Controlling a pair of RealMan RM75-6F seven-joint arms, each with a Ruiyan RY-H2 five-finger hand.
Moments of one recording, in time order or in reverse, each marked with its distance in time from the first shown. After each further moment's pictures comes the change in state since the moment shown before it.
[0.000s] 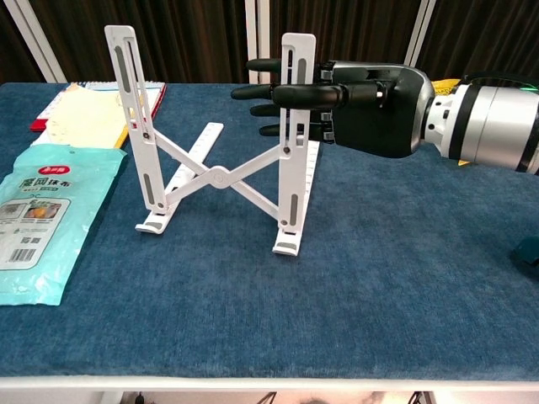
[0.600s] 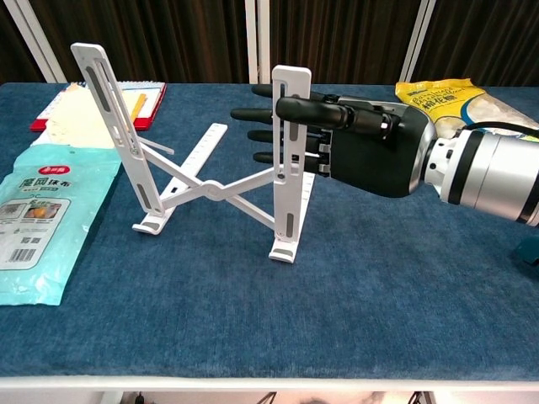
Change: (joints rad) left arm 0.002 -0.021 0.014 0.038 0.002 -0.010 -0.048; right arm -0.027 -0.064 -0.082 -0.021 0.088 0.088 0.037
